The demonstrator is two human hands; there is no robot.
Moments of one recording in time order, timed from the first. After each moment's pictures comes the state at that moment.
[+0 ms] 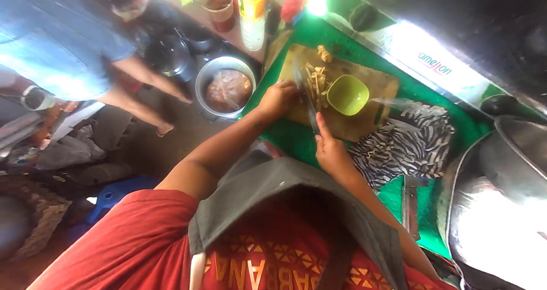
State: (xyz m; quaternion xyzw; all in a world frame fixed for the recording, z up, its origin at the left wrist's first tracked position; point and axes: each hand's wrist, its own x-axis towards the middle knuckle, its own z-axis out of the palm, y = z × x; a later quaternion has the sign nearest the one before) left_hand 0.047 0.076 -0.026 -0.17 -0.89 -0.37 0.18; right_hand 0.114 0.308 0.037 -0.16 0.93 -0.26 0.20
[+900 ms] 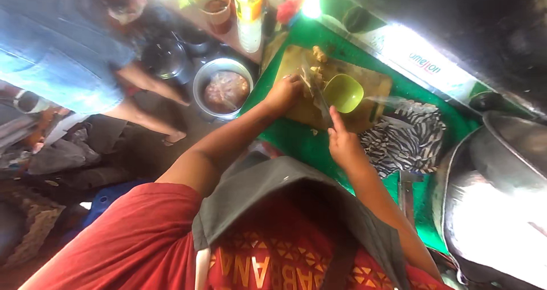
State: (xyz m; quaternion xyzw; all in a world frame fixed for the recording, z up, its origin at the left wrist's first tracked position) left_hand 0.026 0.092 -0.011 -0.17 -0.92 -0.33 0.10; right_hand 0.095 0.333 0.049 -0.13 0.95 -0.22 0.18
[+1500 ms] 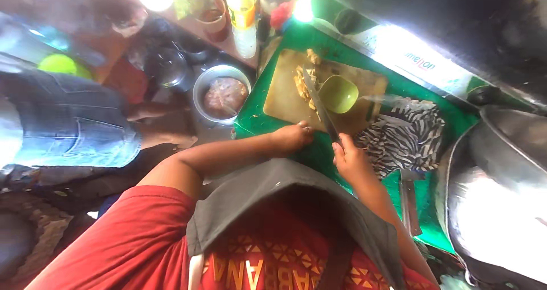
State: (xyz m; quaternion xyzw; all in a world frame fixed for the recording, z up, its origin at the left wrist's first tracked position) left_hand 0.101 0.138 0.001 -0.42 -0.88 -0.22 -0.07; right_hand 0.123 0.367 0.047 -0.12 0.94 -0.27 0.17
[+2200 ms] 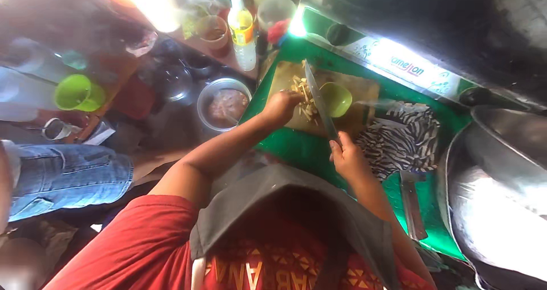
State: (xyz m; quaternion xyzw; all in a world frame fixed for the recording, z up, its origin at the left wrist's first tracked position) left_hand 0.045 0.105 0.031 -0.20 -0.92 -0.32 0.07; right_hand 0.118 0.362 0.051 -0.11 0.92 -0.34 0.15
